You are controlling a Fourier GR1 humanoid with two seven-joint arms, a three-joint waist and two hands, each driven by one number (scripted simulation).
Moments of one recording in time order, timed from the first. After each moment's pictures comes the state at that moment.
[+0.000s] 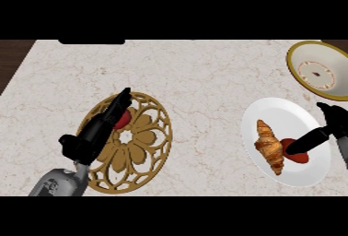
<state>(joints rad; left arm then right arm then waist) -0.18 0.31 -0.35 -1.55 0.21 0.04 0.02 -0.34 -0.83 0.42 -1.50 0.01 -0.05 1.21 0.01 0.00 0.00</state>
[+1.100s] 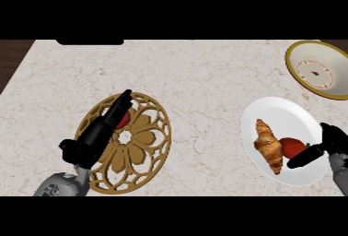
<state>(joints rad) -0.15 0.27 -0.32 -1.59 0.16 0.02 0.04 -0.21 -0.71 0.36 -1.37 0.20 -0.06 1.15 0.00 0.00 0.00</state>
